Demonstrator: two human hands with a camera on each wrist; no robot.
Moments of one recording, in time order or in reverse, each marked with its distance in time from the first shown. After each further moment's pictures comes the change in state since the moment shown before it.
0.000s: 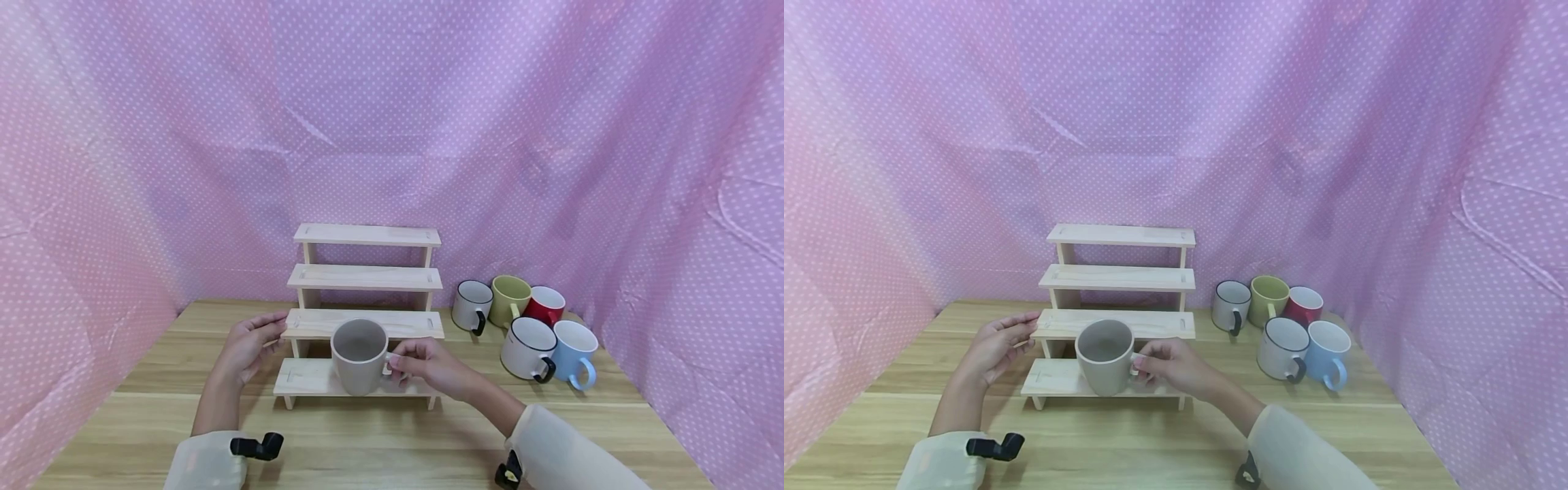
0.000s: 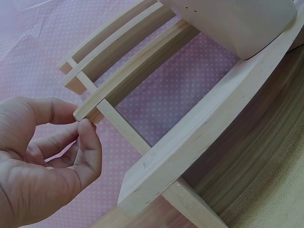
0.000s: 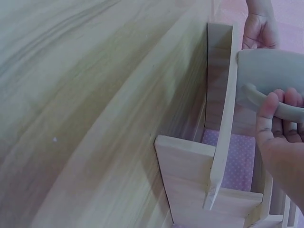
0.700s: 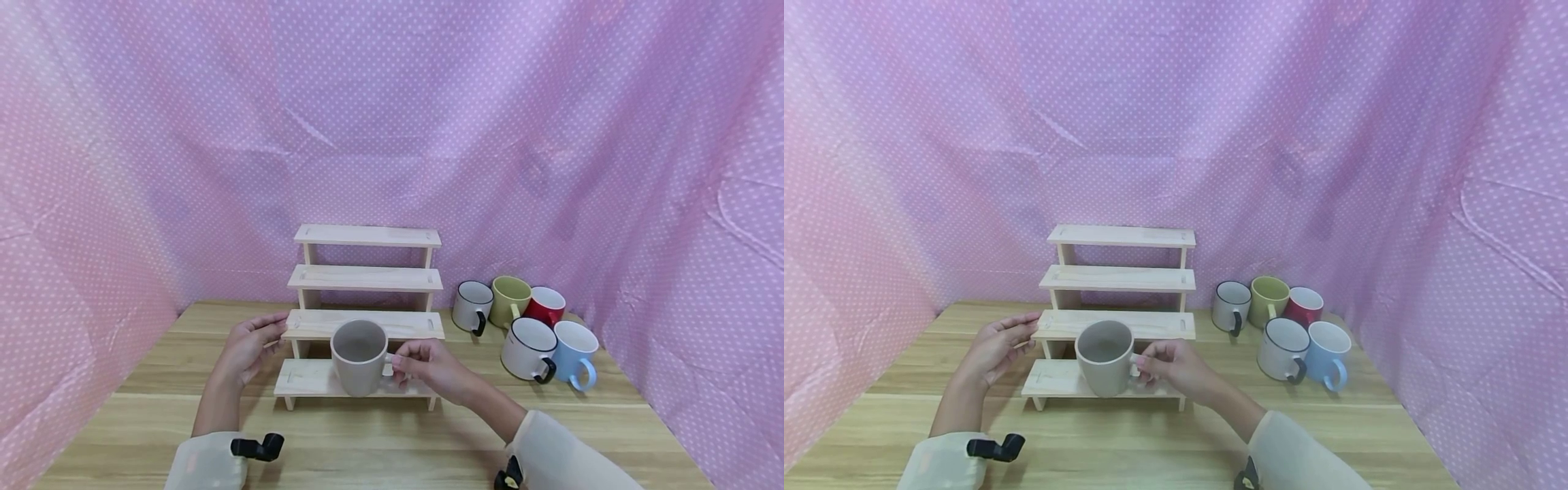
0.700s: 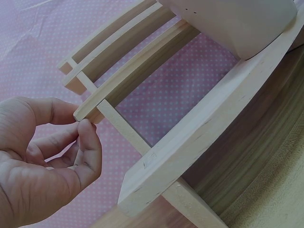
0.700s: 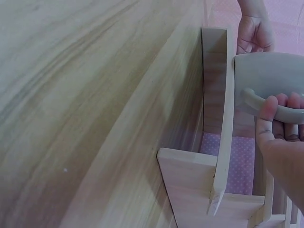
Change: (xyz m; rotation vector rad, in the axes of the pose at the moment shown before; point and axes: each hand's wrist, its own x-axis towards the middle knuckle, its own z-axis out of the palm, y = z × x) left_hand 0.001 0.002 0.000 -0.013 -0.008 0.001; right_hand -0.004 0.001 0.003 0.076 0.061 0.004
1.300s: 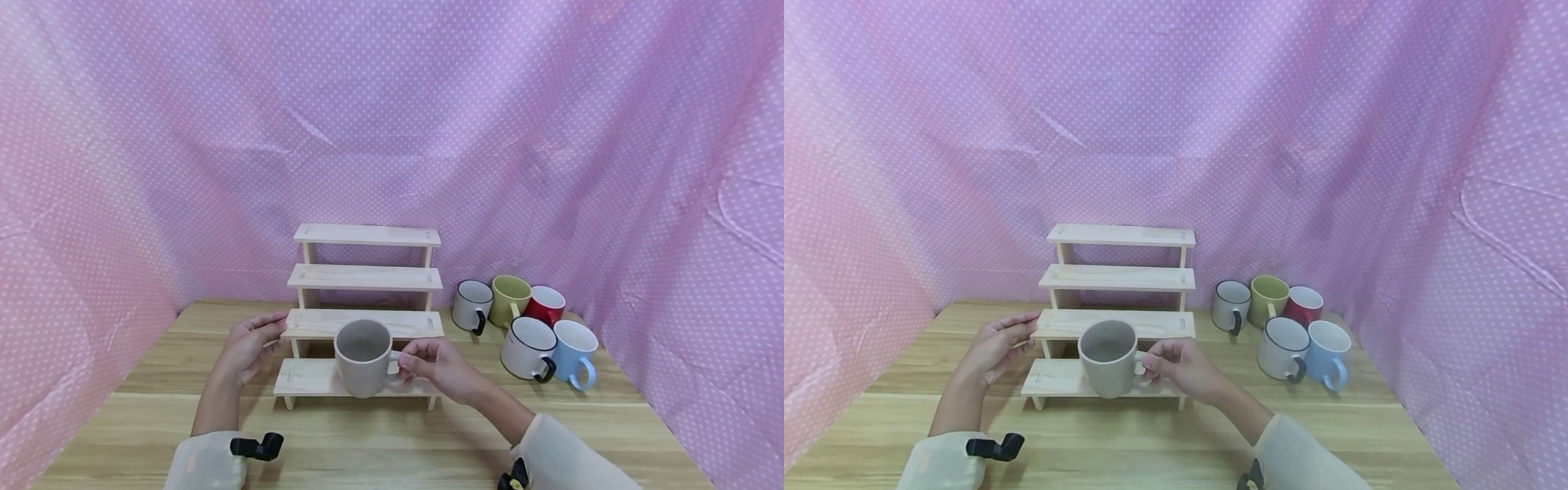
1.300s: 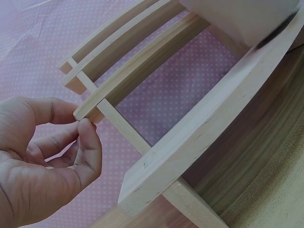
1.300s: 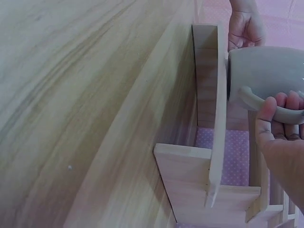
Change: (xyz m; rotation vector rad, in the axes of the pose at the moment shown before) left_hand 0.000 -0.001 -0.001 0.016 -0.005 0.005; right_hand -0.008 -0.002 -0.008 -0.068 0.022 -0.028
